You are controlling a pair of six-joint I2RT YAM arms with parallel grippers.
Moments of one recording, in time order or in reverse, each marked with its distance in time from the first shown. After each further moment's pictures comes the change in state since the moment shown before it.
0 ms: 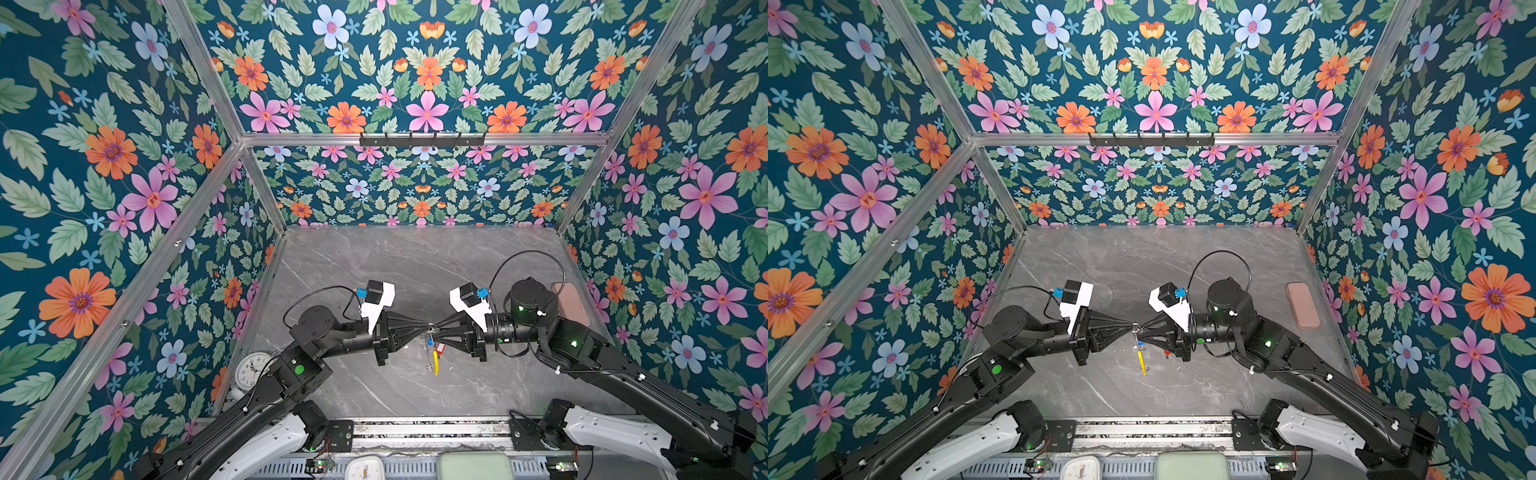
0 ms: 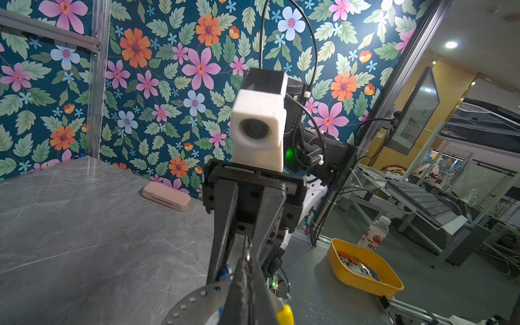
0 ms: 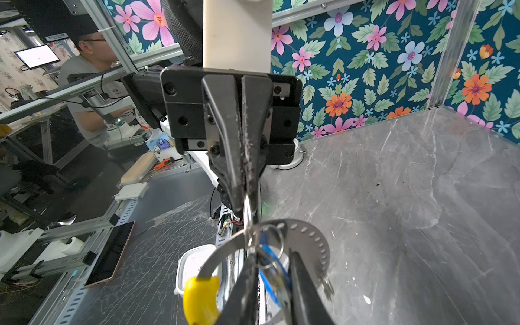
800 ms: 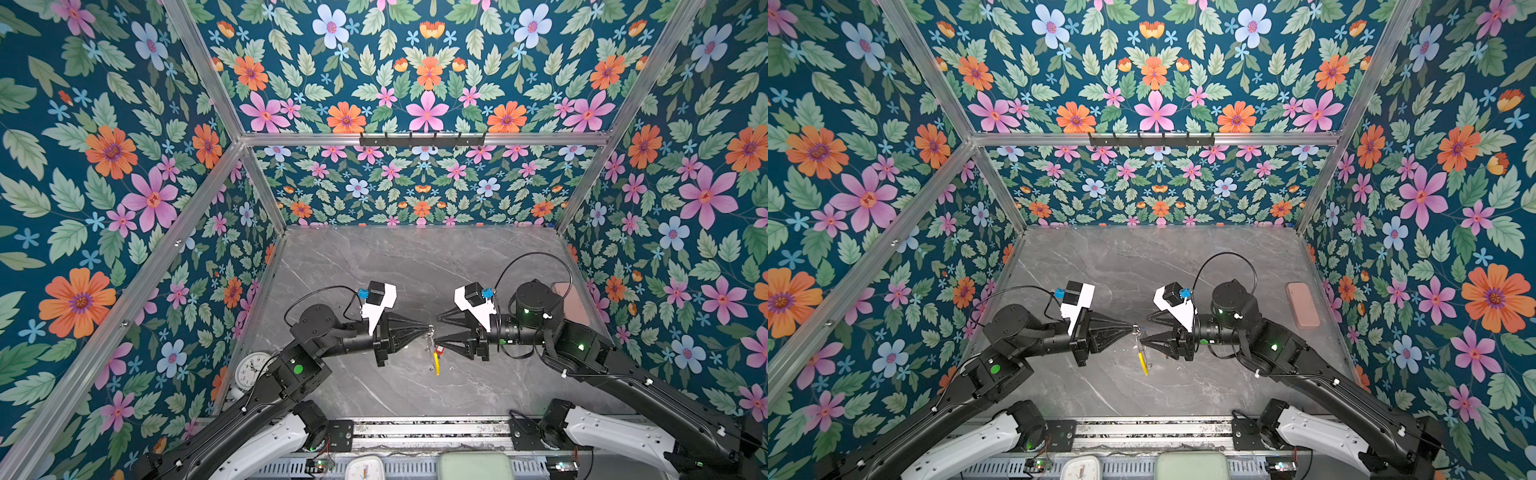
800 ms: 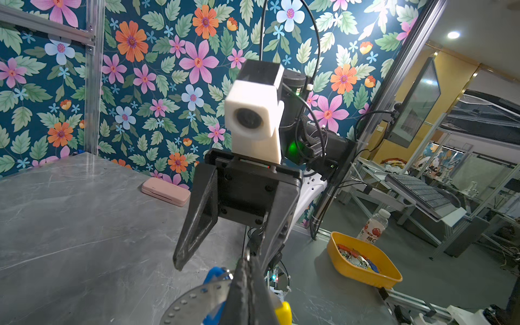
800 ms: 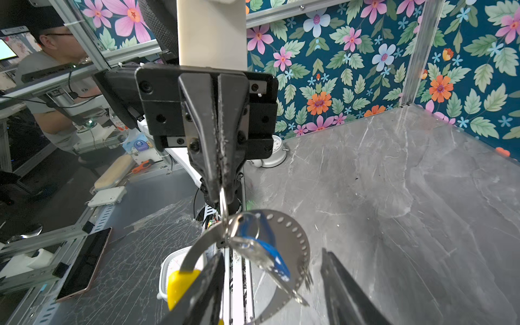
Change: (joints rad) left arm 0.000 0.000 0.009 -0.033 0.026 0.023; right arm 0.000 -0.034 -0.013 -0.017 0.082 -0.009
